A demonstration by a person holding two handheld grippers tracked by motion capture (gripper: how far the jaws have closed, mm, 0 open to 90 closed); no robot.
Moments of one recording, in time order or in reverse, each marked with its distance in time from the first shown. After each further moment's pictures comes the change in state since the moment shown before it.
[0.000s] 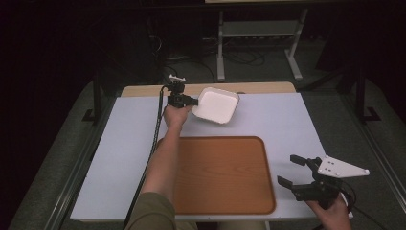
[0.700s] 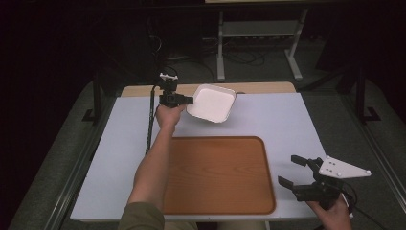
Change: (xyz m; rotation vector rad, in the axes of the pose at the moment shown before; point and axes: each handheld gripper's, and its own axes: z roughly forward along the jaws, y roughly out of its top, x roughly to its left) left arm -0.003 -0.003 -0.038 -0.048 -0.024 0.017; right arm 0.001 0.000 -0.002 -0.004 -0.004 -0.002
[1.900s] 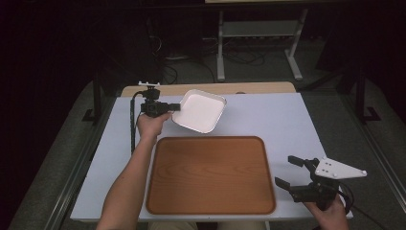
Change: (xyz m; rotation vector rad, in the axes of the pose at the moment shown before) left arm 0.010 -0.030 -0.063 -0.035 -0.052 0.026; right arm 0.006 0.002 0.005 0.006 0.007 -0.004
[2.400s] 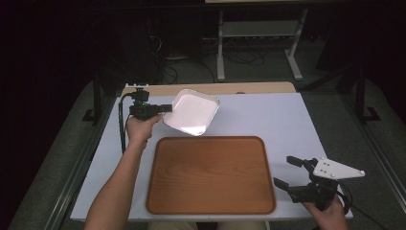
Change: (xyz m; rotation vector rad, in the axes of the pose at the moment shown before) left arm 0.001 -0.010 -0.036 -0.039 -0.002 0.013; right arm 0.002 0.001 0.002 0.008 0.002 -0.007
